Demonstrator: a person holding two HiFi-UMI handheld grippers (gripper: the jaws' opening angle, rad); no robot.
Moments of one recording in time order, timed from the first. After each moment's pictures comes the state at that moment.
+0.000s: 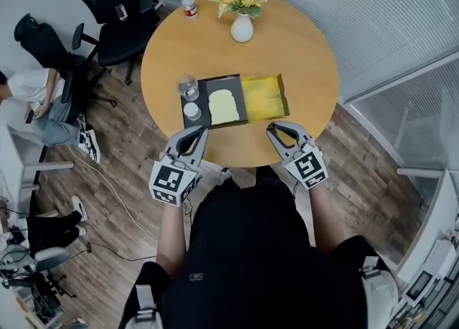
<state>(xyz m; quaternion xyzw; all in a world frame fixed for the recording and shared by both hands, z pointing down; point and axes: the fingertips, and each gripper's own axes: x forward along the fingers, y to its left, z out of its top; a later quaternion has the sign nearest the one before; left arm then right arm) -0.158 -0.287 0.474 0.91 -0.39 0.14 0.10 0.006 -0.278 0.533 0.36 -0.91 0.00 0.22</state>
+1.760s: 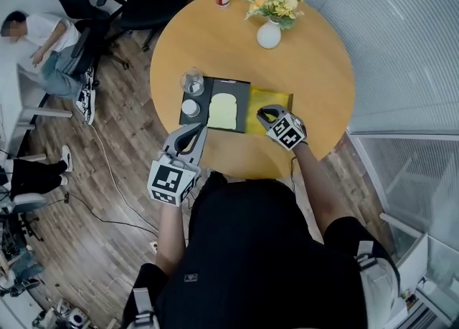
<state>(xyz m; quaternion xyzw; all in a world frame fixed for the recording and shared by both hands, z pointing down) -0.140 -0.331 0.479 0.84 -0.51 0.14 0.13 0.003 -0.415 0.713 0.14 -0.90 0.04 0.40</state>
